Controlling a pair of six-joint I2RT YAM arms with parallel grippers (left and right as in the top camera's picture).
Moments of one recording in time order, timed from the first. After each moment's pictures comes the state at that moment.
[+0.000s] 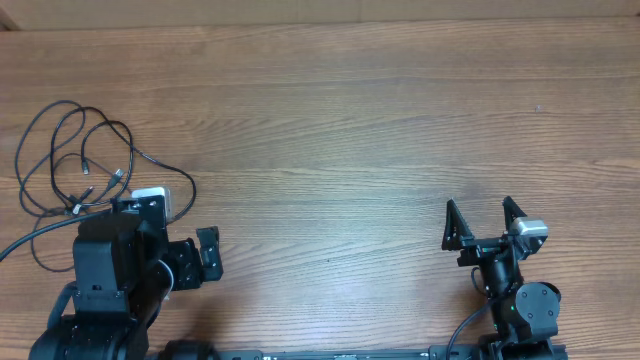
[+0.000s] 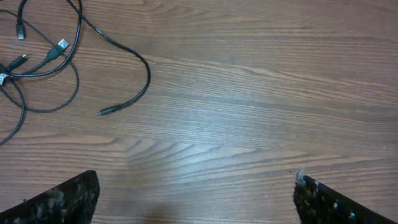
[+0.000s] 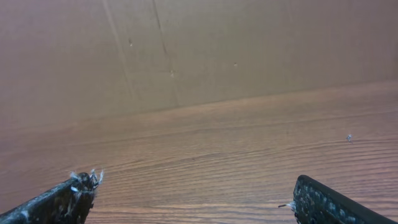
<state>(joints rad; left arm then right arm) -0.03 0.74 1.13 -1.26 0.05 -0.18 0.12 0.01 0.02 -0.03 0.01 0.20</state>
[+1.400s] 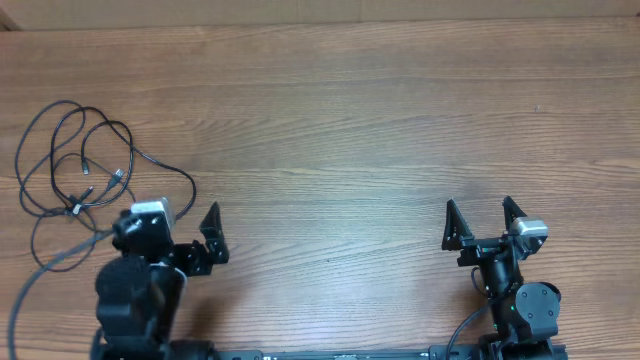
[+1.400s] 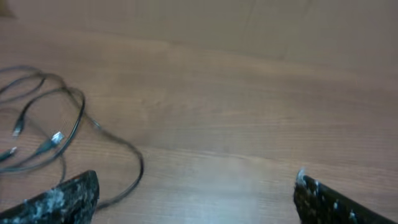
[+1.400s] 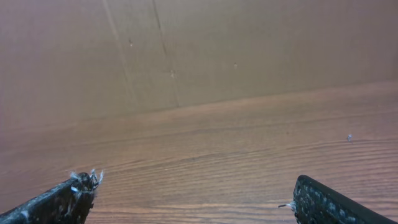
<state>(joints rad) -0.03 0.39 0.64 -0.62 0.02 -0.18 0.13 0.01 0.02 -0.03 0.01 0.20</state>
